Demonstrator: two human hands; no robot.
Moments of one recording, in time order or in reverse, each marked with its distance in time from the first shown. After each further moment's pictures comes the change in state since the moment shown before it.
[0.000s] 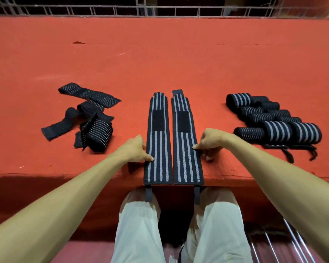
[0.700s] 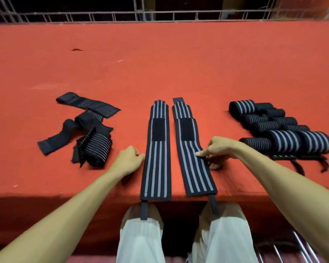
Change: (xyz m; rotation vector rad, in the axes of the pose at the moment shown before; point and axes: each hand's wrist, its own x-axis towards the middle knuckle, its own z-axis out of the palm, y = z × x) left_hand 0.021 -0.014 0.001 -0.067 0.192 -0.079; right_hand 0.012 0.006 -0.014 0.131 -0.028 0.027
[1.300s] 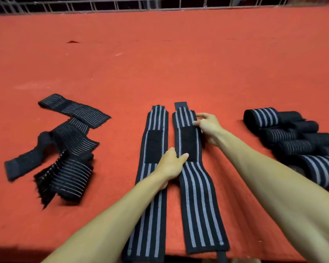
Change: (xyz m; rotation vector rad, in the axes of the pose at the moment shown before) left_hand 0.088 0.102 0.075 -0.578 -0.218 0.014; right_hand 0.159 -0.066 -0.045 0.673 0.331 -0.274
